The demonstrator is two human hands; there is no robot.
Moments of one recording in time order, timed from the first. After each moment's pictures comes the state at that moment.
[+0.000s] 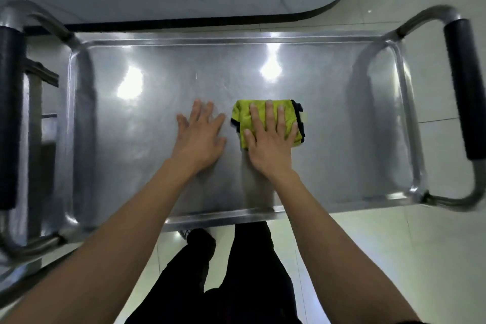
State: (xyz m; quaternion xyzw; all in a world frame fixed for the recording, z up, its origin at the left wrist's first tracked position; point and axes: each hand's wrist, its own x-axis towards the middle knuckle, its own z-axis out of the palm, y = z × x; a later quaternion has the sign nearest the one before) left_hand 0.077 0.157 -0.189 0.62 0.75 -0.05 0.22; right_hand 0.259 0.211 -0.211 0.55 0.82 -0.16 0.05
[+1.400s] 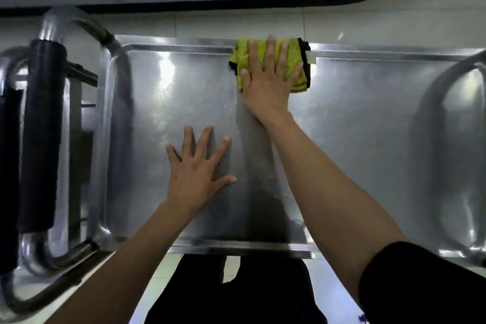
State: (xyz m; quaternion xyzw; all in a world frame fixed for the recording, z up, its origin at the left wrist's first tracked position) left_hand 0.029 0.094 -0.200 0.58 0.78 -0.11 0.18; right_hand 0.096 0.327 -0.222 0.52 0.84 -0.15 0.02
